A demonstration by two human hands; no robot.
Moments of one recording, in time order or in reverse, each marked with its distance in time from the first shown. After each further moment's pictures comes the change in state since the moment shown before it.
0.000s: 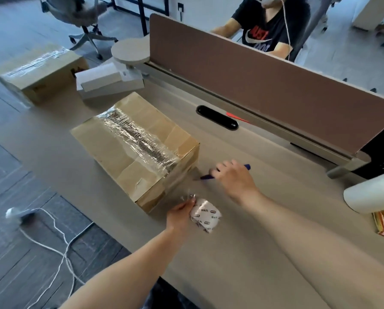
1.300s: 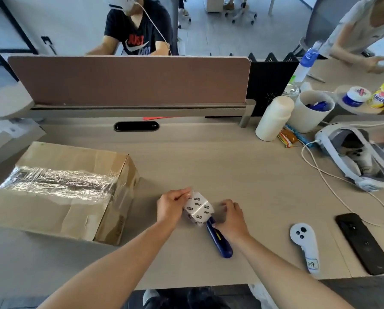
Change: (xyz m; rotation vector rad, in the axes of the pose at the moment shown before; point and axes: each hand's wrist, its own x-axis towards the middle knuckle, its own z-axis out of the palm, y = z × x) left_hand -0.025 0.008 0.044 0.750 -0.554 0.501; right_hand -0.183 -0.130 0.017 1.090 -0.105 1.538
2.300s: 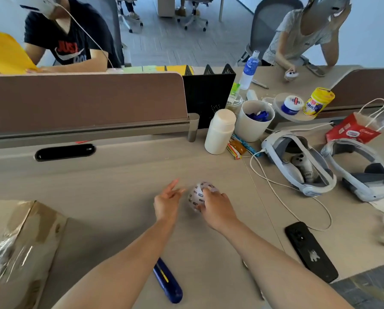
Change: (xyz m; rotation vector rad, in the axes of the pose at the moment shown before) left_hand 0.063 0.065 0.176 -0.251 -0.066 -0.076; right_hand 0.087 0.014 -0.142 -0.474 0.112 -0.169
